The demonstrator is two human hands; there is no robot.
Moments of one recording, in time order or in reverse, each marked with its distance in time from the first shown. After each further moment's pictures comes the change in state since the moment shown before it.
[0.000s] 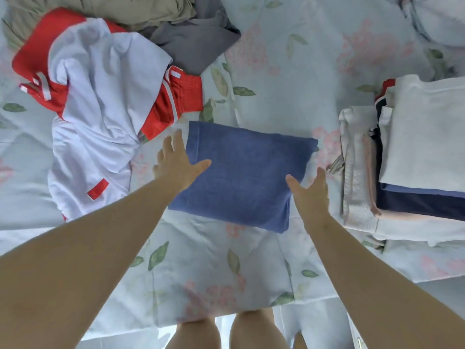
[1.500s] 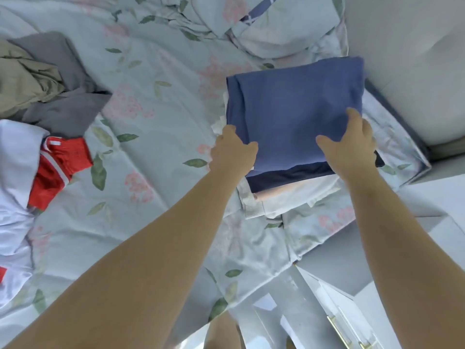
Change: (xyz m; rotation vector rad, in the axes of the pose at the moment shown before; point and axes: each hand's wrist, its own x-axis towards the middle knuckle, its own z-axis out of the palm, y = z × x) left_hand -0.134 0.301 0.102 -0.291 -0.212 0.332; right_hand -0.008 0.004 -0.279 -0.171 0.467 -0.155
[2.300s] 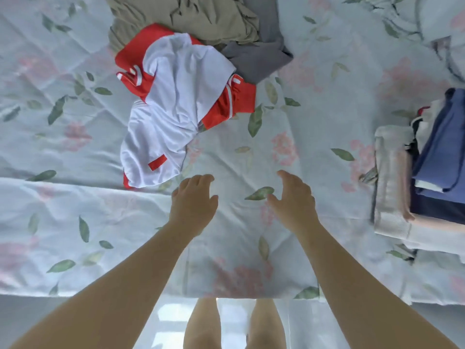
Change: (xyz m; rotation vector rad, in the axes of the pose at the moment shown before) left_hand -0.146 -0.305 -0.201 0.480 0.288 -0.222; right_hand -0.230 -0.107 0.235 -0.339 -0.677 -0.584
